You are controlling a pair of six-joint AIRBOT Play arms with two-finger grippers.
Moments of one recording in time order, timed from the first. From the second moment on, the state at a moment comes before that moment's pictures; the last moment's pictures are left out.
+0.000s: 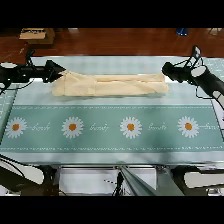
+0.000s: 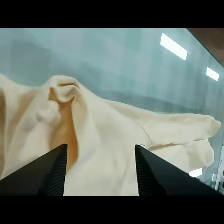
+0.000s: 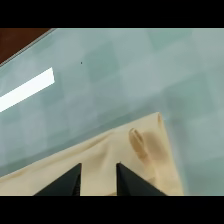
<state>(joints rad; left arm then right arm) 0.29 -1.82 1.44 0.50 -1.06 -1.15 -0.08 -1.57 1.19 -0.94 0.43 1.46</state>
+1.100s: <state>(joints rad) 0.33 -1.80 1.45 0.39 -1.32 -1.10 -0.16 -1.77 1.19 -0.46 0.59 1.36</state>
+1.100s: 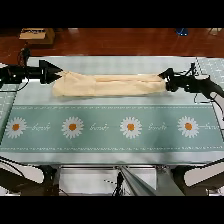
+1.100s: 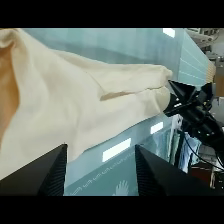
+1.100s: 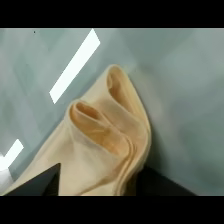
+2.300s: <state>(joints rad) -0.07 -1.75 1.44 0.23 -1.29 -1.06 -0.09 -1.16 1.19 -0.72 0.77 1.38</state>
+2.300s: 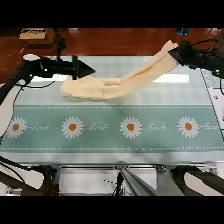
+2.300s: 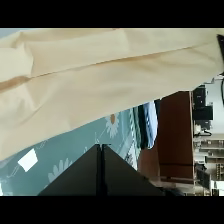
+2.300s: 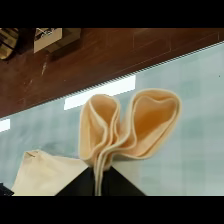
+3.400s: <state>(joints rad) -0.64 -1.87 1.44 0.12 -0.96 -1.11 -0.09 -0.77 1.19 -0.97 1.09 1.64</state>
